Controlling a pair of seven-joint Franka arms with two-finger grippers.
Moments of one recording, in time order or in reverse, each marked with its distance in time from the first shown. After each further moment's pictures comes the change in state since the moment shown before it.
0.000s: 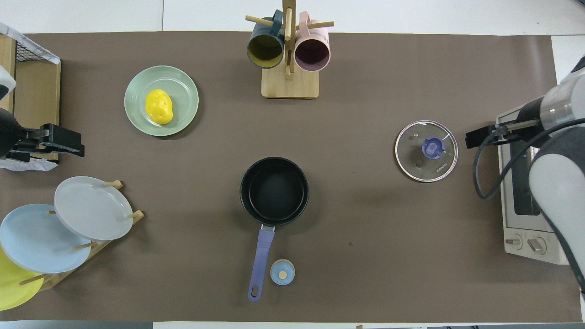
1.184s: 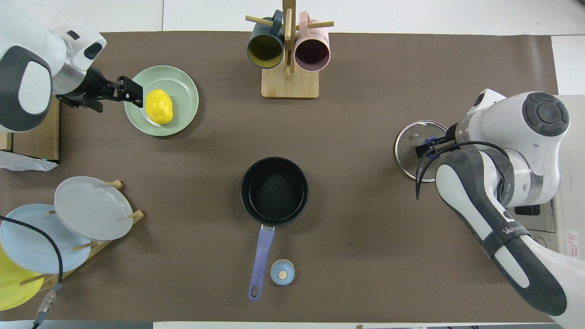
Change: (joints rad) left arm -0.008 0.539 -0.012 0.179 -0.027 0.369 -0.055; right arm 0.009 0.176 -0.005 -0.317 0.000 0.533 -0.118
